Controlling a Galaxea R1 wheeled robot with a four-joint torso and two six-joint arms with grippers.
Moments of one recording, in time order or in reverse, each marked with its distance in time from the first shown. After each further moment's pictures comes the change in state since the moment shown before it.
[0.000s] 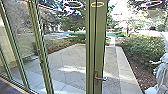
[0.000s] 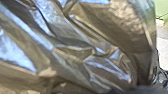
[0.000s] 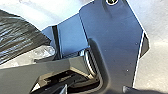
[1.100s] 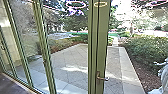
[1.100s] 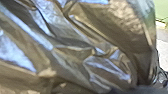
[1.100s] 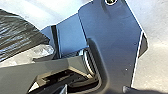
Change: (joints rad) left arm -0.006 0.000 0.000 -0.001 0.004 -0.001; right arm -0.003 0.000 -0.006 0.000 0.000 0.000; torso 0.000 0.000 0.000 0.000
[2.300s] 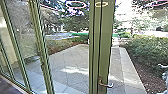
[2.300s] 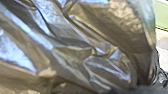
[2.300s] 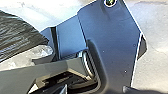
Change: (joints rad) left arm 0.000 0.000 0.000 -0.001 -0.001 -0.001; right arm 0.004 0.000 -0.006 0.002 0.001 0.000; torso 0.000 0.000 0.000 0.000
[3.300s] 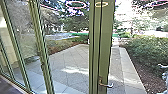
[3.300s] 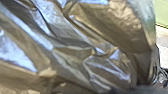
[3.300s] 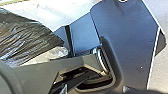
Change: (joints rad) left arm 0.000 -0.009 0.001 -0.001 0.023 -0.003; right arm -0.004 -0.157 0.299 -0.001 0.014 0.000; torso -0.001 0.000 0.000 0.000
